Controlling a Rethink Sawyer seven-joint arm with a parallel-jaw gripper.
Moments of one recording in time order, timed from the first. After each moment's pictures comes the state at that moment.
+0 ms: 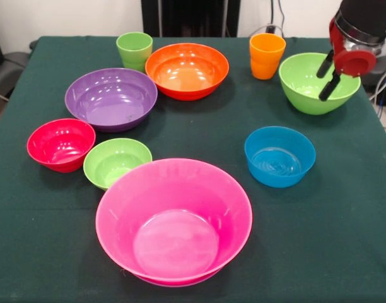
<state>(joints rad) 0.44 -0.22 -0.64 1.29 0.62 0.88 3.18</state>
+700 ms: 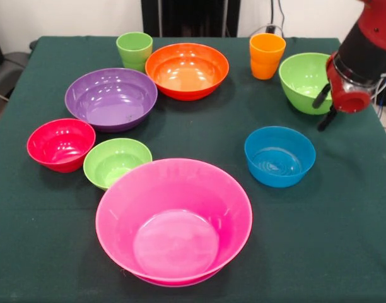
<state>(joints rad) 0.48 -0.07 -0.63 1.23 0.65 0.81 3.18</state>
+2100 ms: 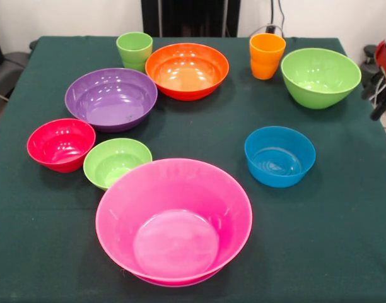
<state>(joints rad) 0.58 -0.12 -0.63 1.23 0.72 0.80 3.18</state>
